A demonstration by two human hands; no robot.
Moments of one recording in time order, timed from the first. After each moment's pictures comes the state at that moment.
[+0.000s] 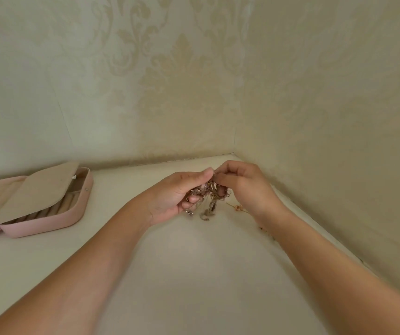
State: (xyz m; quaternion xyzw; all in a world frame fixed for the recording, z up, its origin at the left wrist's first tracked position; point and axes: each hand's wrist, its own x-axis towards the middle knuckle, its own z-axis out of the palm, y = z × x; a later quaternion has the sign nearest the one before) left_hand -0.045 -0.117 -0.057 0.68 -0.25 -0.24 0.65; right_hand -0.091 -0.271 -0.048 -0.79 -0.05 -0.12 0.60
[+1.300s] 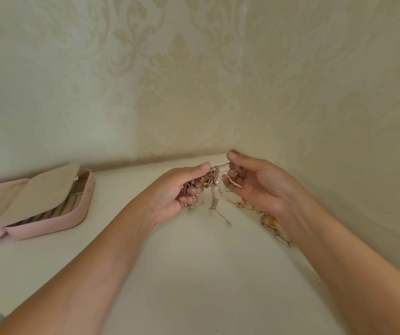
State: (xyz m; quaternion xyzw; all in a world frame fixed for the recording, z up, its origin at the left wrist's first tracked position) left_hand -0.040 -0.118 -0.060 0.60 -0.17 -0.24 0.74; right_hand -0.086 -0.286 -0.039 -0.48 0.03 0.03 0.87
